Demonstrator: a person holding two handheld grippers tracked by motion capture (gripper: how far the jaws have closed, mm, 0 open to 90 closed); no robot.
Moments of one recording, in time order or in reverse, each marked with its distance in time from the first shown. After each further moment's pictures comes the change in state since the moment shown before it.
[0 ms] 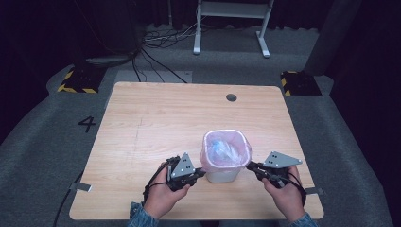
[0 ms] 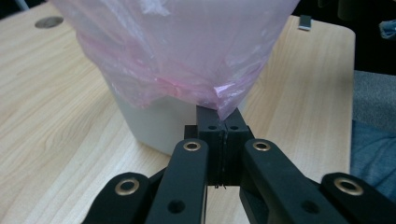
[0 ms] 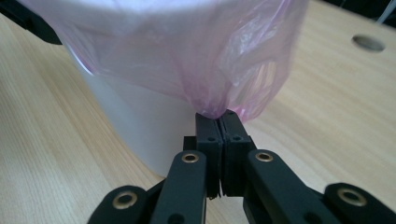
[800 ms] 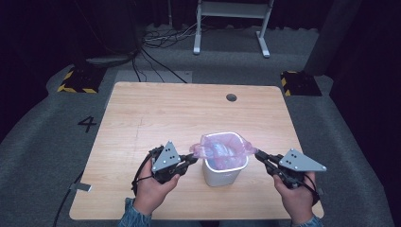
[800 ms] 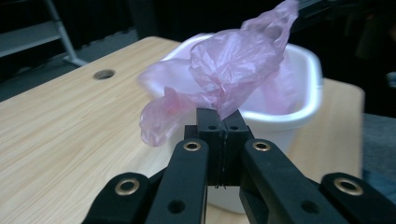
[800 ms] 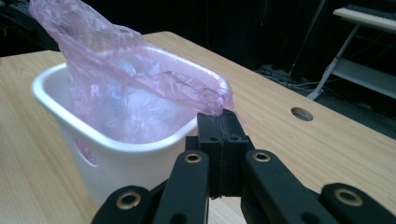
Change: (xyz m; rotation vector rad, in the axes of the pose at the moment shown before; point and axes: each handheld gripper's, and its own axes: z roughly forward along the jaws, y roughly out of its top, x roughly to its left) left arm 0.021 0.022 -0.037 -0.152 0.107 -0.034; right arm 0.004 0.030 -0.040 -0.200 -0.117 -0.035
